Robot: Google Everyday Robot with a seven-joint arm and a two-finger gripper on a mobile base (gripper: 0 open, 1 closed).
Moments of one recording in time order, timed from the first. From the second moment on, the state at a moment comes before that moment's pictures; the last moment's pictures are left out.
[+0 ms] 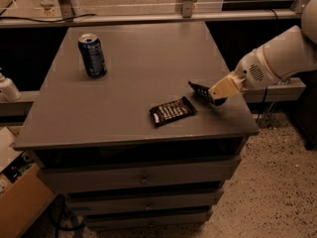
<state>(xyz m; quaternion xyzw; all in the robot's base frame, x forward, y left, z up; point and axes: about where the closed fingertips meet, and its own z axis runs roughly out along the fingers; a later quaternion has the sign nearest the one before) 0.552 -0.161 0.865 -0.36 0.87 0.21 0.27</state>
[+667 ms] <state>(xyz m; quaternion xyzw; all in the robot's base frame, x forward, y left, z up) 0.544 -0.155 0.855 -0.36 0.87 0.22 0.25</state>
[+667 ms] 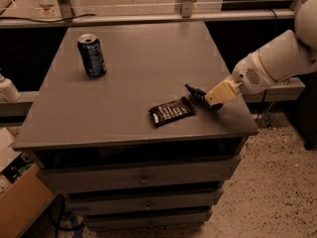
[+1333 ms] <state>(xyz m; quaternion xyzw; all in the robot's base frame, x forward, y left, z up) 0.541 -0.153 0.857 -0.37 0.87 0.22 0.24</state>
